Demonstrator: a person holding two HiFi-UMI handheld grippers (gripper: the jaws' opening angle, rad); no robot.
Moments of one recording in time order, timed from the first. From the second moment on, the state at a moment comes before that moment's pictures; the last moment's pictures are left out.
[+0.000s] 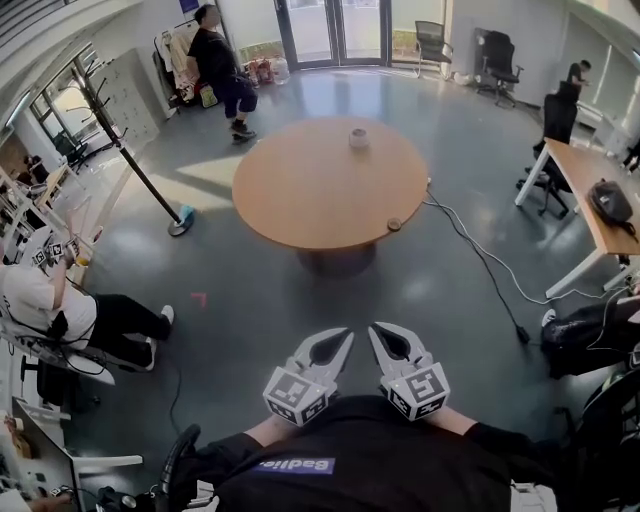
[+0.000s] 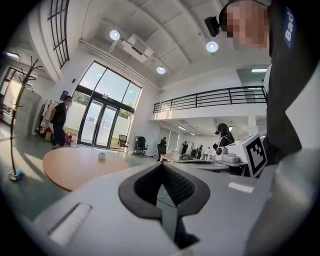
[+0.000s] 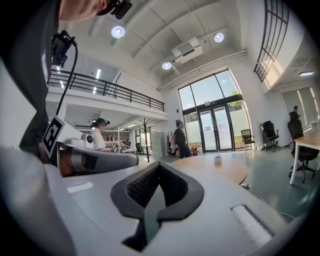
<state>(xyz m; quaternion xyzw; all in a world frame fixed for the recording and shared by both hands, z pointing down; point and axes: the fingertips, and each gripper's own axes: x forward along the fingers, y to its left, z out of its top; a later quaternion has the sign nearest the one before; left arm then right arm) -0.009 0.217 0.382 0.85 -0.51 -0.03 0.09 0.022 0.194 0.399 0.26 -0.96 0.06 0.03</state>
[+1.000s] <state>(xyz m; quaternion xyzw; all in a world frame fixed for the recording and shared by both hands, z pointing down) 0.056 0.108 0.398 0.86 -0.51 -0.01 0.10 0.097 0.081 0.428 0.27 -0.96 0.09 0.03</state>
